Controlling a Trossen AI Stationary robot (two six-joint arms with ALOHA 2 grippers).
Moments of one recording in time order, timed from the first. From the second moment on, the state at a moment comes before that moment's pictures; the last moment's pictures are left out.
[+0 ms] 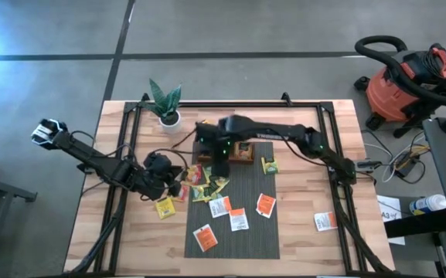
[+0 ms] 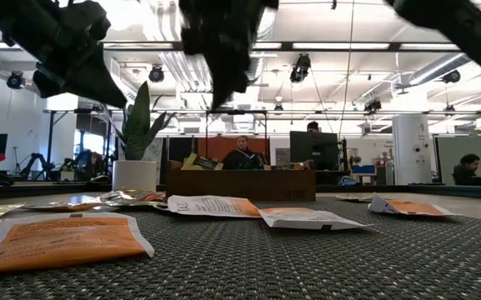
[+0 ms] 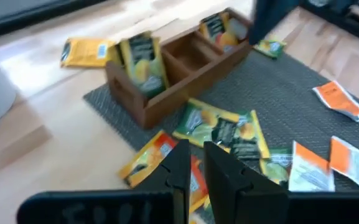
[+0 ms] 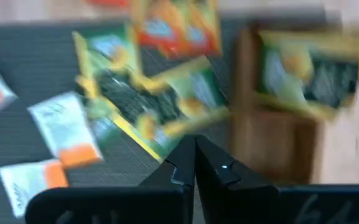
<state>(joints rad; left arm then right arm) -0.44 1.02 0.63 -0.47 -0.77 -0.98 -0.08 2.29 2.31 -1.26 -0.13 -0.01</state>
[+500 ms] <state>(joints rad) -0.43 1.02 0.63 -0.36 -0.68 -0.82 0.04 1.85 1.56 -0.79 -0.06 0.40</state>
